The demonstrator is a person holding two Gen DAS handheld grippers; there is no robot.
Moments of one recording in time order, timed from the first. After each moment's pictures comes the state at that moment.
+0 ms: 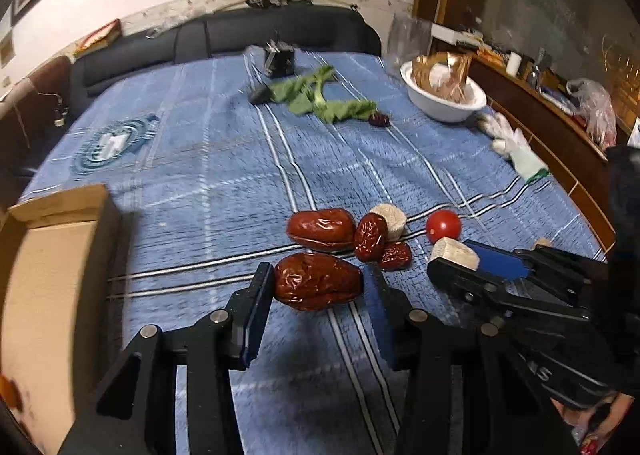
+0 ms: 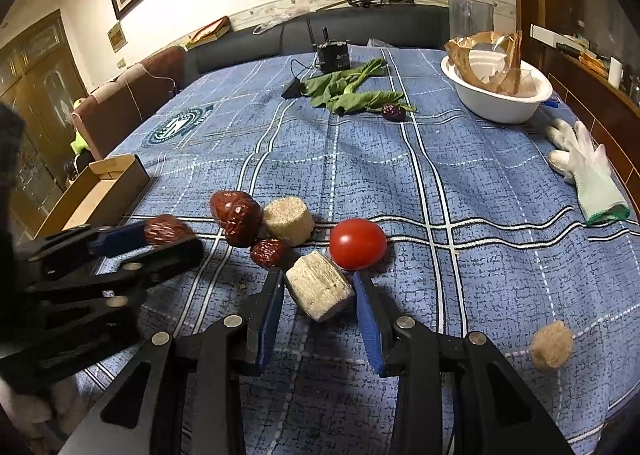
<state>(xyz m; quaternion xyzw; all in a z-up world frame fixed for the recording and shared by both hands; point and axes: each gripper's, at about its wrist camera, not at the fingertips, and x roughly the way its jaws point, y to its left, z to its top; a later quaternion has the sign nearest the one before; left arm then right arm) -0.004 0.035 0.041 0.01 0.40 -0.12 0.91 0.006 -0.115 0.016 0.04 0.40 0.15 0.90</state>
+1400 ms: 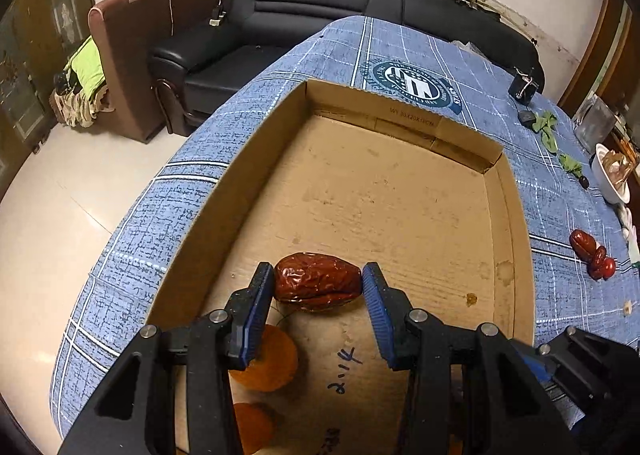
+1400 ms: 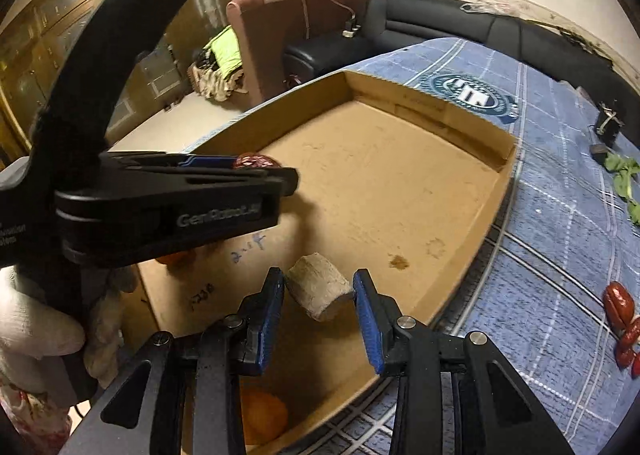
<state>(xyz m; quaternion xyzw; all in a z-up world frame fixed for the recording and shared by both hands) -0.045 0.305 0.033 -0.11 0.46 0.11 0.87 -0.054 0.182 0.026 -0.11 0.42 0.40 0.81</state>
